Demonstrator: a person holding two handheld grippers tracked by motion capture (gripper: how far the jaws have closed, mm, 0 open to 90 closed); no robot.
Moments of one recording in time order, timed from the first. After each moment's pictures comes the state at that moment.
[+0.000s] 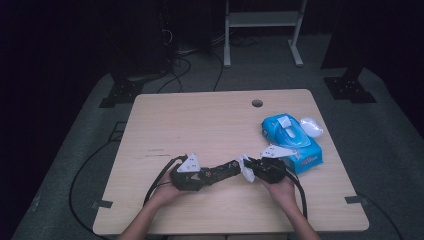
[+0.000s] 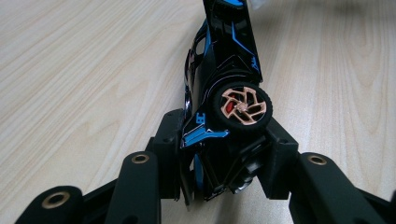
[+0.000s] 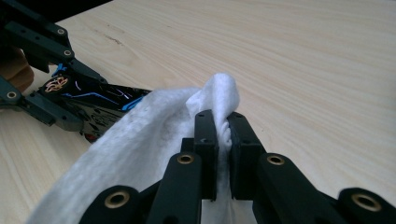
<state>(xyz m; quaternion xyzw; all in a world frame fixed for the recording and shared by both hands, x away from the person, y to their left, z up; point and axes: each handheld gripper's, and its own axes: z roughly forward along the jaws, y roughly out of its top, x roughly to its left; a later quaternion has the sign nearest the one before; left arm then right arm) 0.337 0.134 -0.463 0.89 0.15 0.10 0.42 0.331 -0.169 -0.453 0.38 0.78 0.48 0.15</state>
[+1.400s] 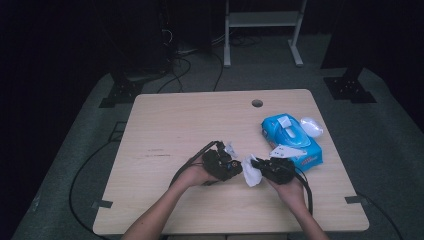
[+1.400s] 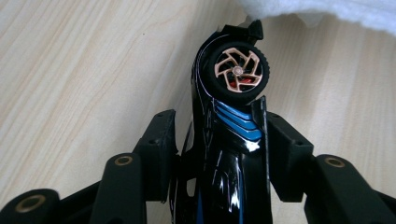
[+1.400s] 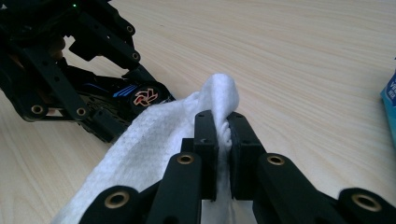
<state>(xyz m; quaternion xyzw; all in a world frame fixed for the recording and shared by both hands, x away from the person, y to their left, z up) 0.373 0.033 -0.435 0.95 0.17 0.07 0.24 0.325 -0.189 -0.446 0.38 0.78 0.48 0.15</state>
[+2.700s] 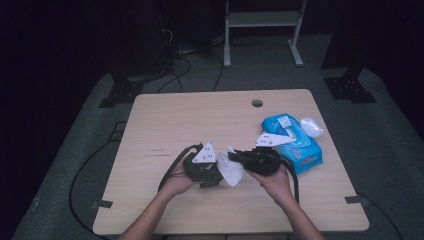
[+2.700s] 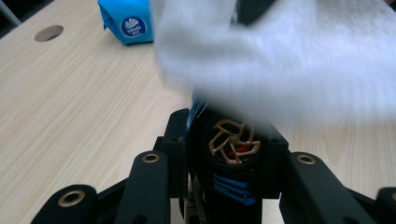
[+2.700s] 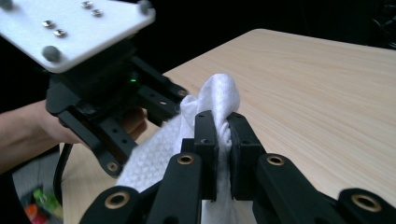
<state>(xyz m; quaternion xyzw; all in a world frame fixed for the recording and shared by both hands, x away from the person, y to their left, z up) 0.334 0.088 -0.407 0.88 0.12 0.12 0.44 0.322 -0.140 -0.383 0.30 0.77 0.56 0.07</state>
